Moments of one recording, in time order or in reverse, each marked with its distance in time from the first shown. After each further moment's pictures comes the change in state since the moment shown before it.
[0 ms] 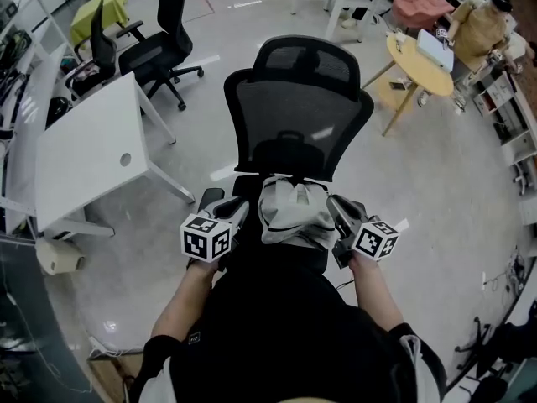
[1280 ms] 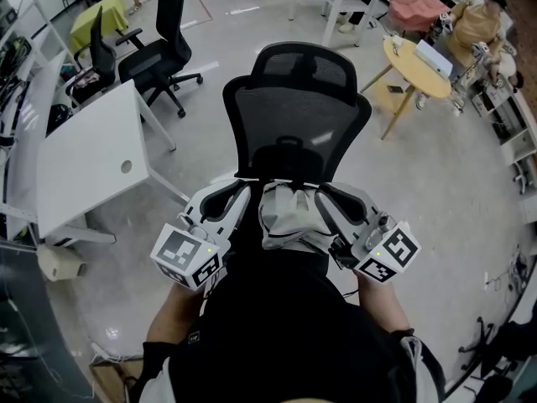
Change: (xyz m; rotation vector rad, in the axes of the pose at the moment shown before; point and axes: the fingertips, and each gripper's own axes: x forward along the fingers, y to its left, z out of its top) left arm -0.092 -0.083 0.155 0.307 -0.410 -0.079; right arm -0.024 0.201 0.107 -0.471 -0.222 0.377
